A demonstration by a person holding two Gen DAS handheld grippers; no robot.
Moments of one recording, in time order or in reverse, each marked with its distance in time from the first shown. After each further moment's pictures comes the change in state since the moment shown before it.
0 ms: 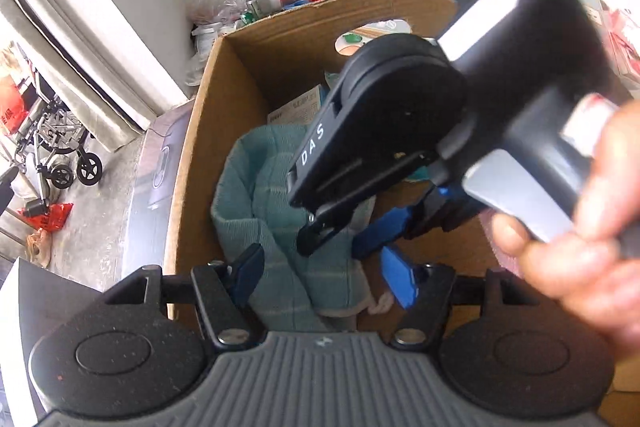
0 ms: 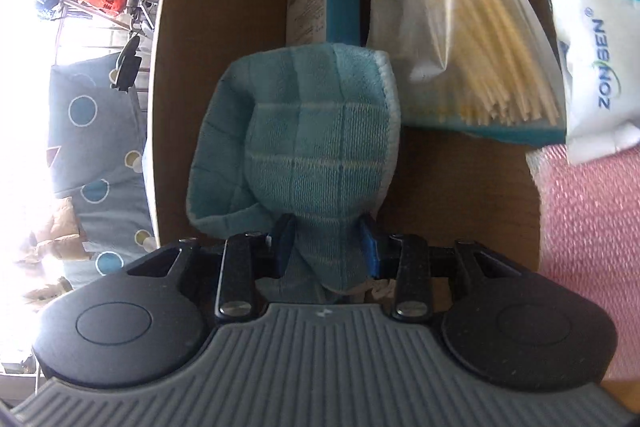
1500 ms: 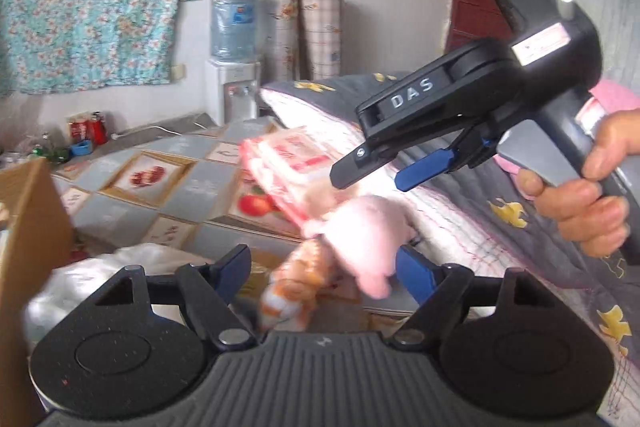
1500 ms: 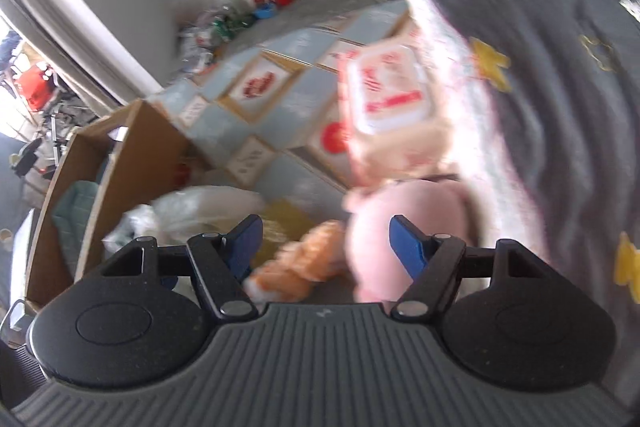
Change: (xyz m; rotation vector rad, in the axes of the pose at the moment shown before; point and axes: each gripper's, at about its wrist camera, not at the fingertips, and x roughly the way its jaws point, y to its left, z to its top) left arm -0.093 -0.331 -0.001 0.095 -0.460 -0.567; right arm -0.442 -0.263 -0.138 -0.149 -0.599 -0.437
